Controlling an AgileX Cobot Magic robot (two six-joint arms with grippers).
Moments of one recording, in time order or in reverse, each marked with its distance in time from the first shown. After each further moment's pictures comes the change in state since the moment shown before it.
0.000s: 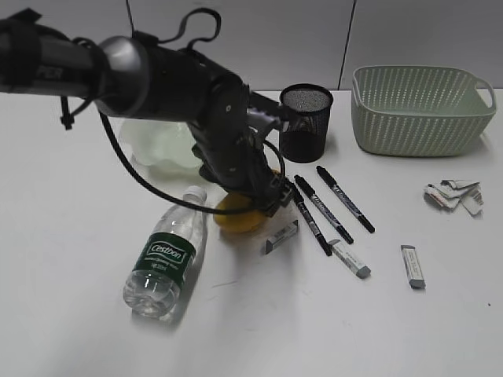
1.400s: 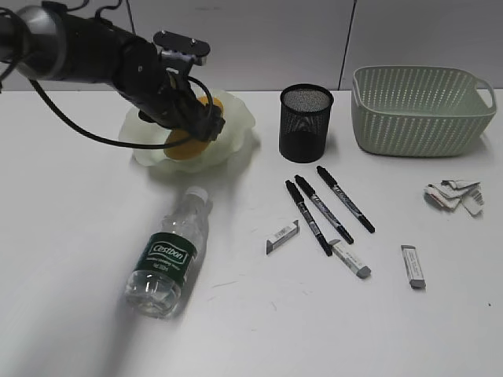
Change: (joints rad) left arm 0.269 -0.009 -0.002 0.070 -0.279 -0.003; right arm 0.000 0.000 0.000 0.000 0.000 0.000
